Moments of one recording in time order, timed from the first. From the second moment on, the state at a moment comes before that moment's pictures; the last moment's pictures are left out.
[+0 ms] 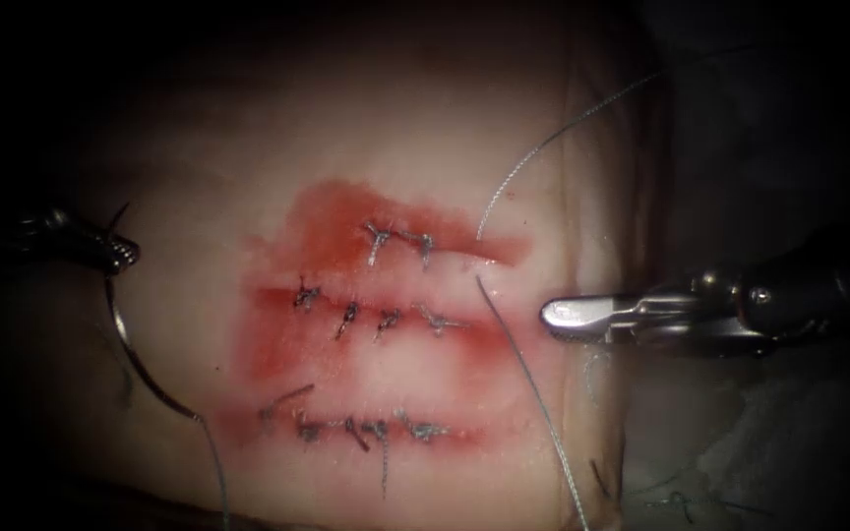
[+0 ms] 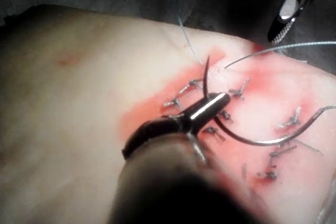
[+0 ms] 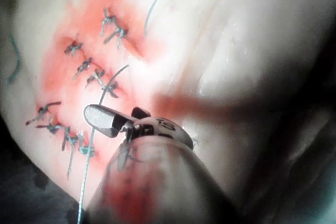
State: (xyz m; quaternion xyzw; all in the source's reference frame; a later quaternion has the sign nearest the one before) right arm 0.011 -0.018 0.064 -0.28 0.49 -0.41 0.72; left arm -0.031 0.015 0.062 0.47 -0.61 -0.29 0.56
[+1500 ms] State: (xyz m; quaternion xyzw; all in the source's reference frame) right arm -0.005 -0.022 0.067 -0.17 0.49 -0.53 0.67; left arm -0.032 0.013 0.064 0.50 -0.59 -0.28 0.57
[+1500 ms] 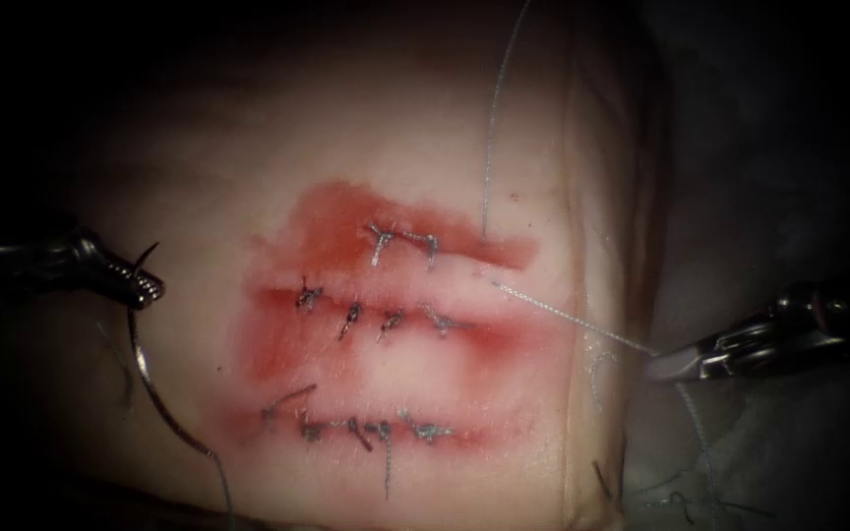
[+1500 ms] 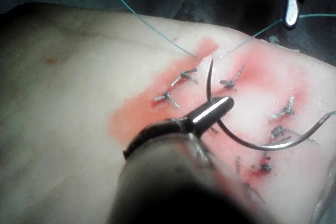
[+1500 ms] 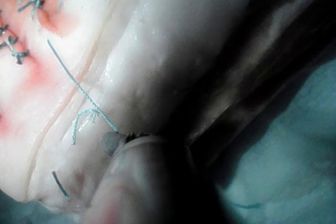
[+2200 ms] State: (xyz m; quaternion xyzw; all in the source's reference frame) right arm -0.028 -0.018 0.067 -0.11 0.36 -0.58 0.72; left arm -0.033 0.013 0.064 0.51 -0.58 -0.28 0.57
